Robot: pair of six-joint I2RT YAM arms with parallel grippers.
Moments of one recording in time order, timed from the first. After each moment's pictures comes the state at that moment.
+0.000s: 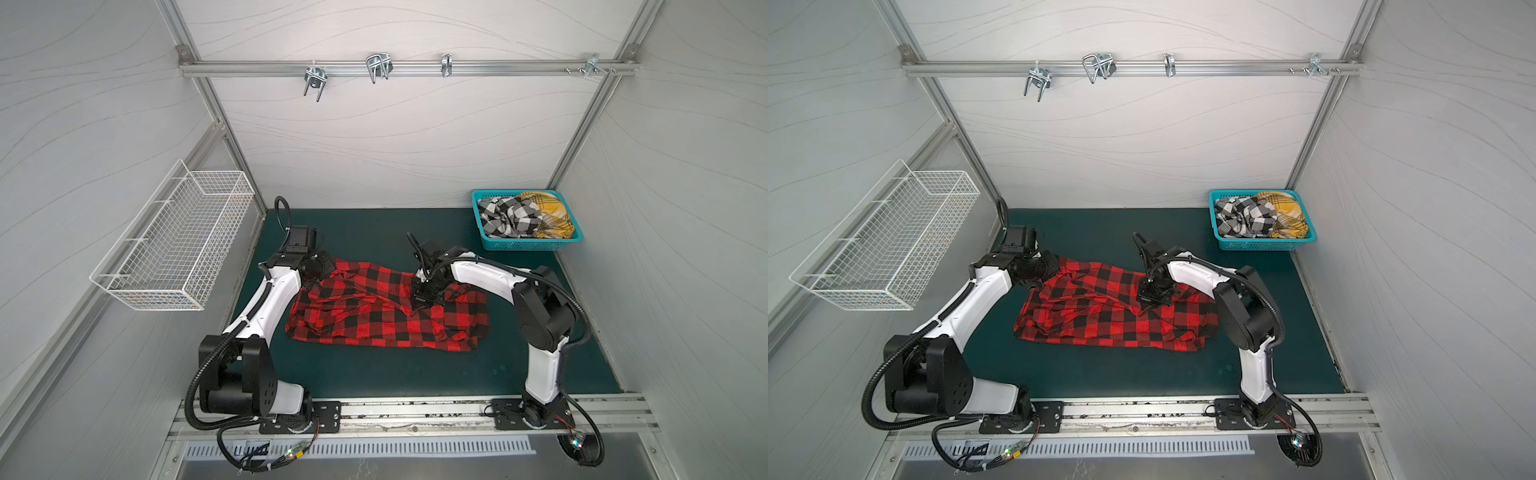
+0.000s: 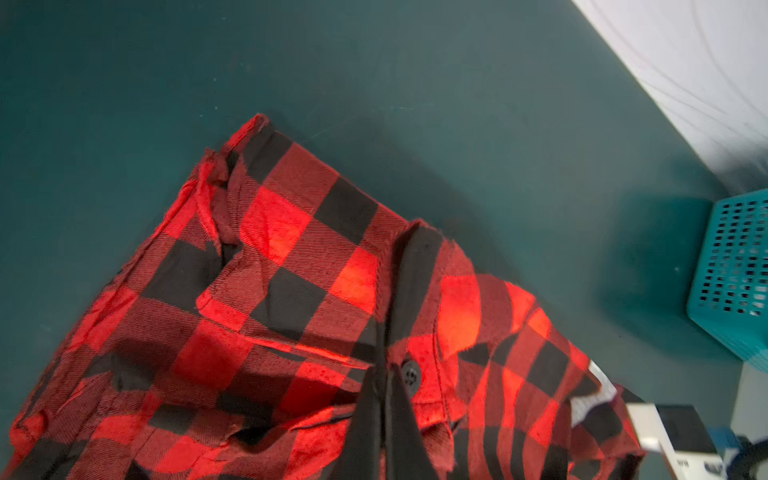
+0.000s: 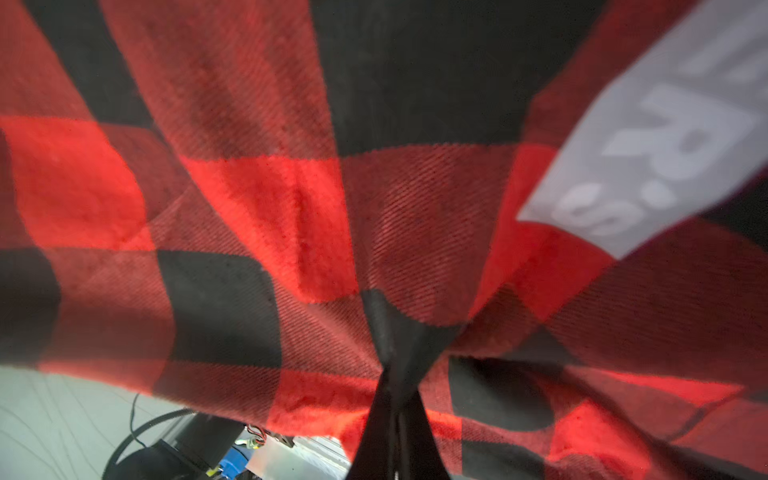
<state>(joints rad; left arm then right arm) -0.03 1.42 1.07 -0.68 0.08 -0.62 0.73 1.93 1.37 -0.81 -0.43 0.75</state>
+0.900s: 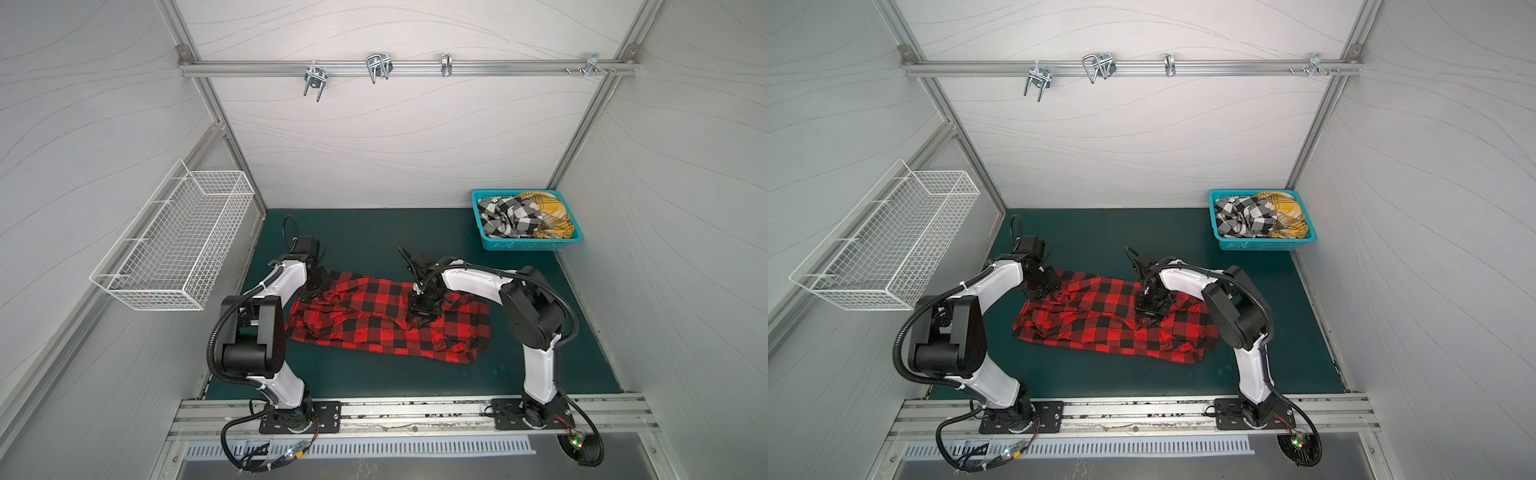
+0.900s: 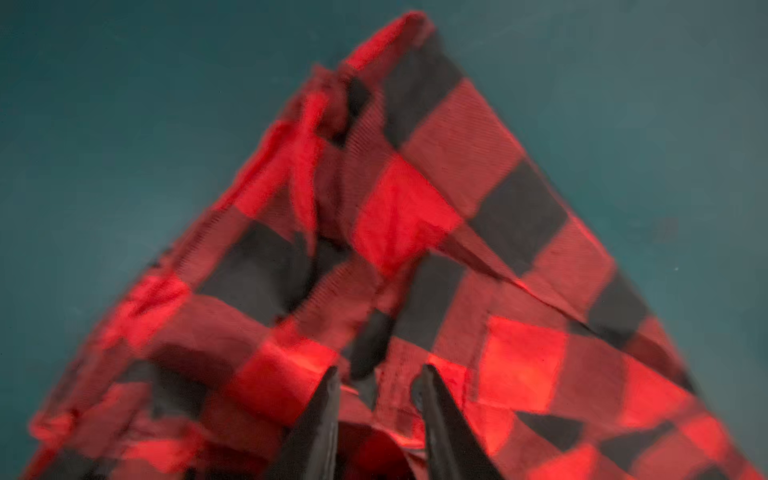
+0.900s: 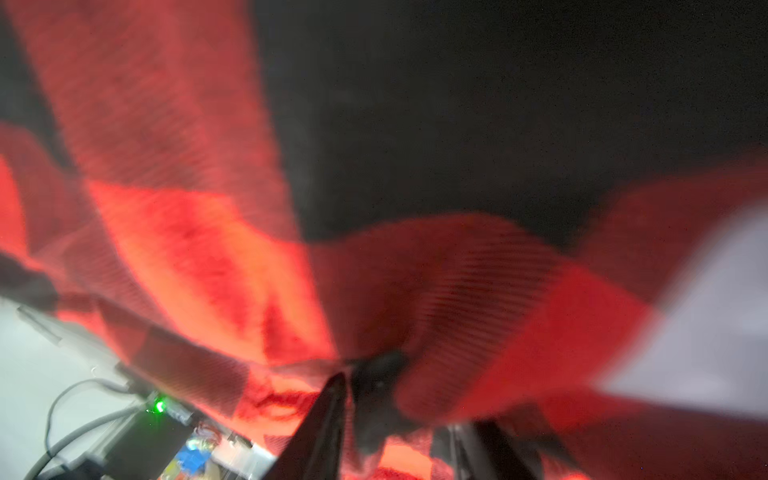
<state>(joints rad) 0.02 1.66 1.06 -0.72 -0.03 -0.61 0.77 1.96 1.35 -0.85 -0.37 0.71</state>
